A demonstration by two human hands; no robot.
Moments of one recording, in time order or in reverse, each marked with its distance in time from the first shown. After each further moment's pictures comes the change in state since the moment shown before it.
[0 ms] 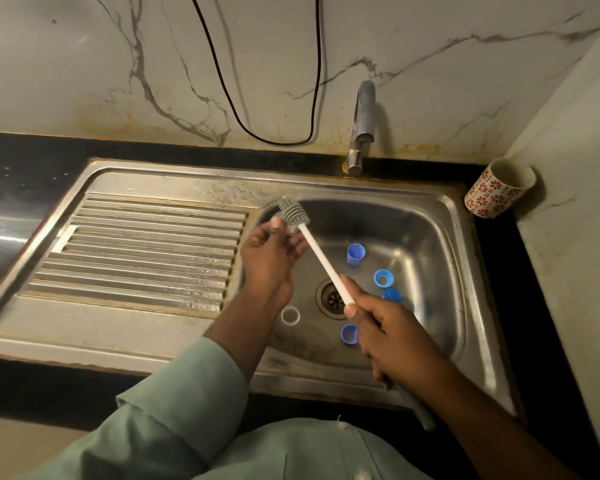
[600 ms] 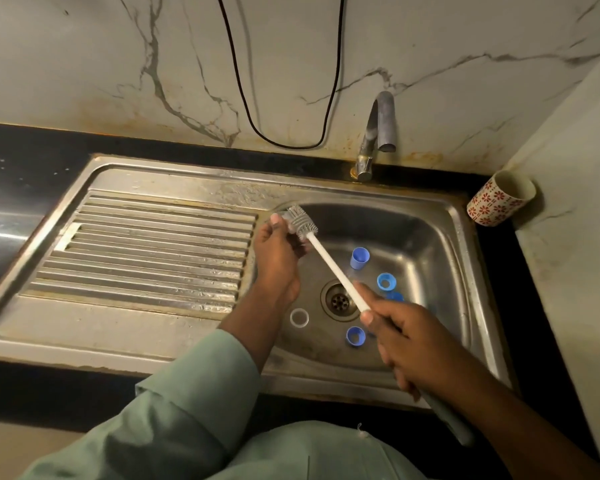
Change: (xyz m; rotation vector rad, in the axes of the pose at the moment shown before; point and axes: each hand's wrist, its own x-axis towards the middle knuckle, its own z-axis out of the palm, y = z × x) left_hand 0.006 0.014 -0.007 0.048 -0.053 -0.002; right_hand -0.007 -0.035 0.007 -0.060 -0.005 0.002
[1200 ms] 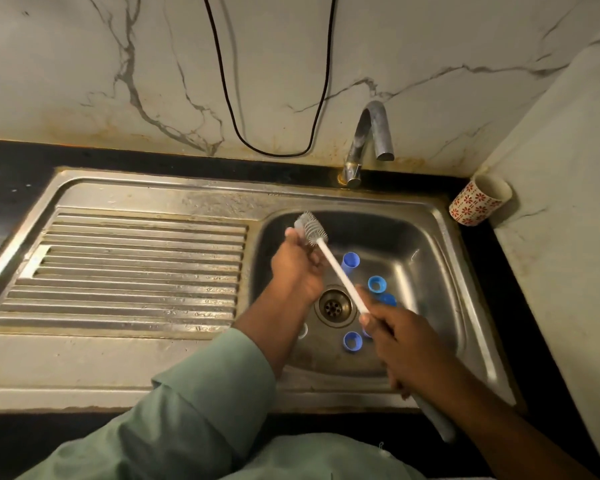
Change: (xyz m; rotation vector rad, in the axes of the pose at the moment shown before) left_hand 0.022 0.007 0.018 -0.317 0.043 -0.474; right_hand 0.015 -0.003 0.030 -0.171 0.139 0.094
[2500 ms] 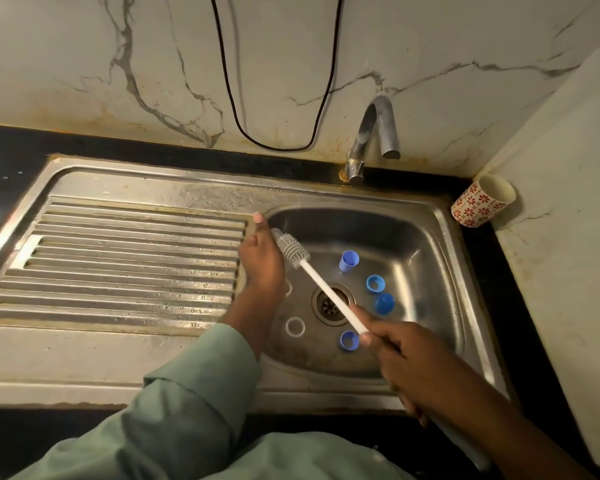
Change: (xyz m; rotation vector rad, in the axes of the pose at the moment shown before) left_hand 0.022 0.013 -0.034 0.529 0.200 0.525; right_hand -0.010 -0.006 -0.010 -0.015 -0.151 0.053
